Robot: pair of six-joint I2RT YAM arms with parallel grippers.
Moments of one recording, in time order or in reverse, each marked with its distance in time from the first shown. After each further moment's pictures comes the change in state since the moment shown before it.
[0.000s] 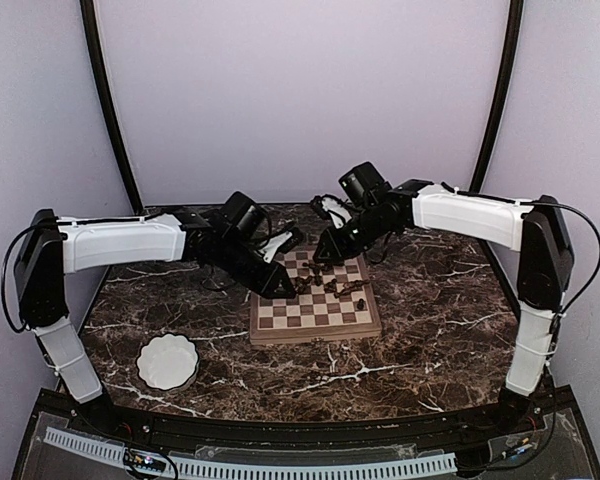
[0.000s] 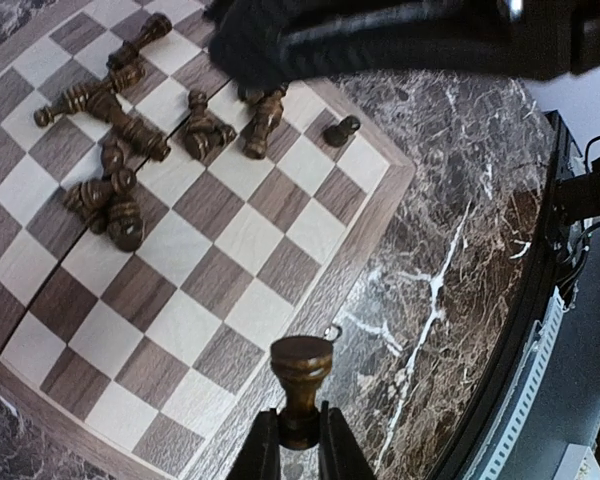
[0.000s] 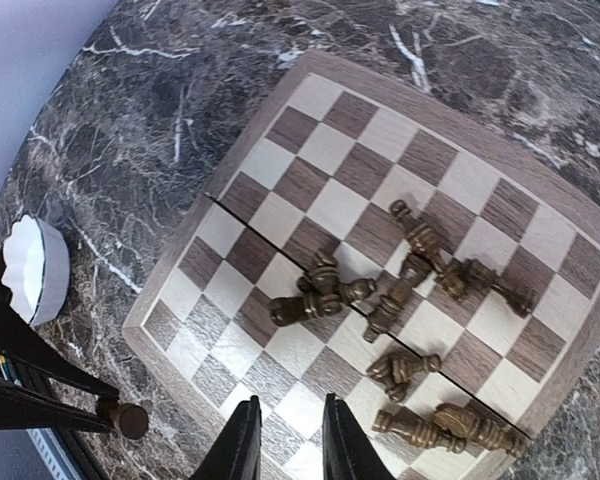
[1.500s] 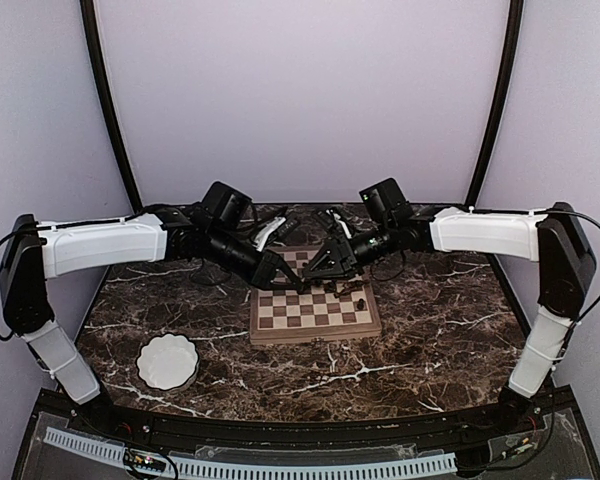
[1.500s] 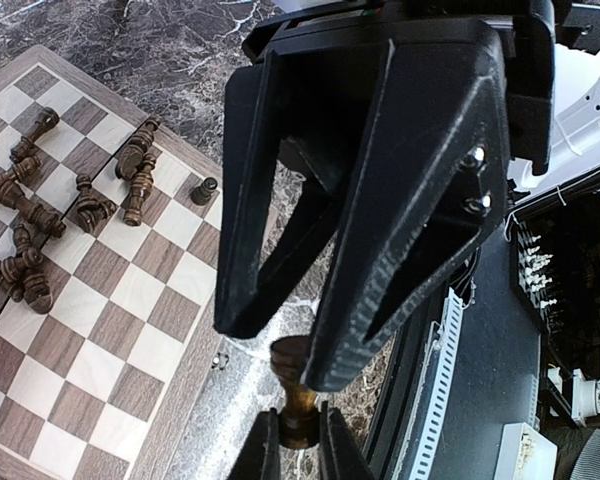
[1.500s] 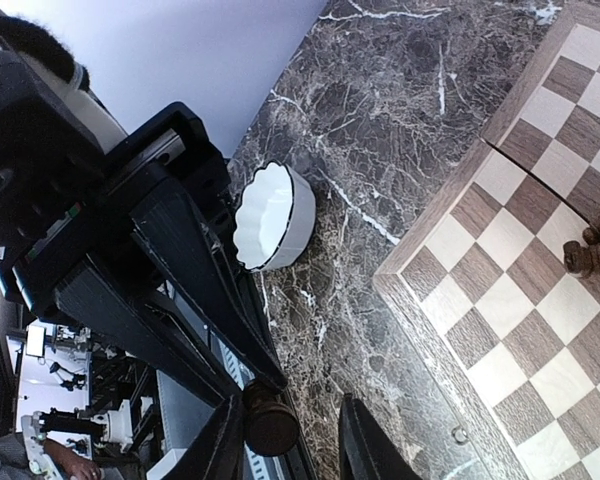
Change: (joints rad) left arm 0.033 -0.093 -0.062 0.155 0.284 -0.012; right arm -0.021 -0.120 -0.291 0.351 -0.619 0.256
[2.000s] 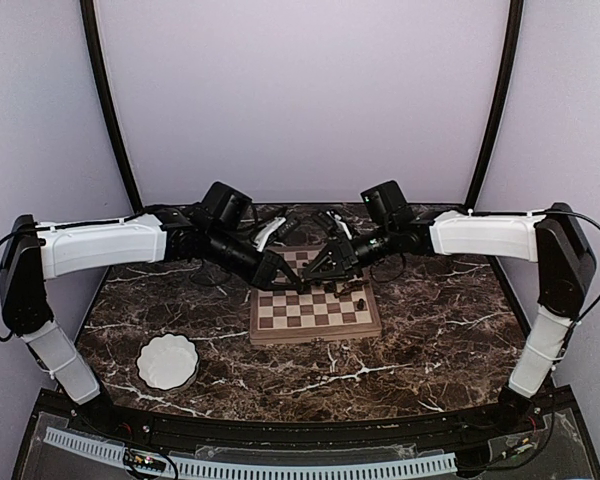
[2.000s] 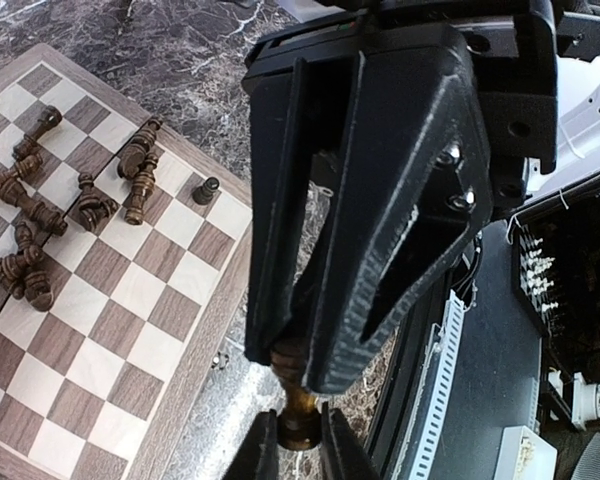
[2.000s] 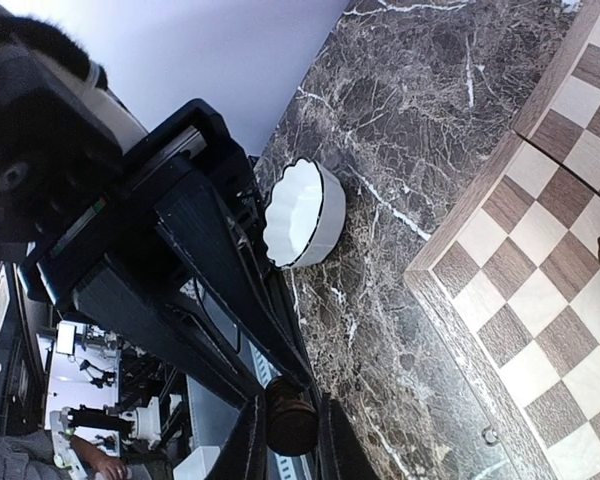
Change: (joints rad) left arm -0.005 -0.006 -0.004 0.001 -0.011 -0.012; right arm 0.001 0.001 -0.032 0.078 -0.071 0.077
